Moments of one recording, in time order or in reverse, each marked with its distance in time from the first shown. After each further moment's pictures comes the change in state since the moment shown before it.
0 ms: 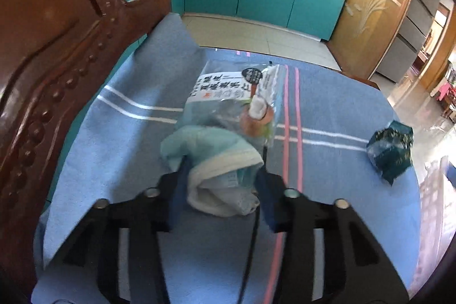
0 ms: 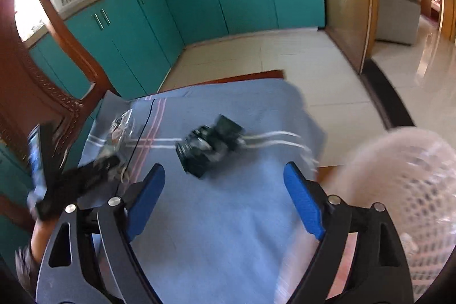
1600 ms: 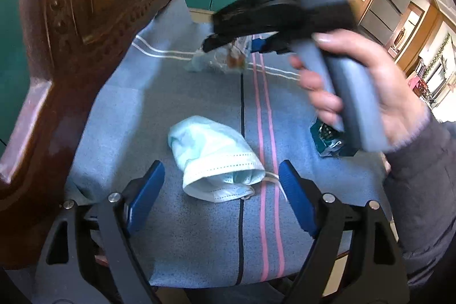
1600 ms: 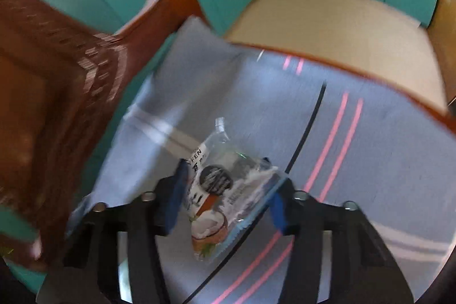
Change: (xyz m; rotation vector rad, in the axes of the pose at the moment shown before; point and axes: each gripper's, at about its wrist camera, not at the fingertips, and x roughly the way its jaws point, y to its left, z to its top) left arm -0.082 0.036 -0.084 0.015 0.028 -0.177; right arm 0.168 0.170 0.042 -0.290 0.380 0.265
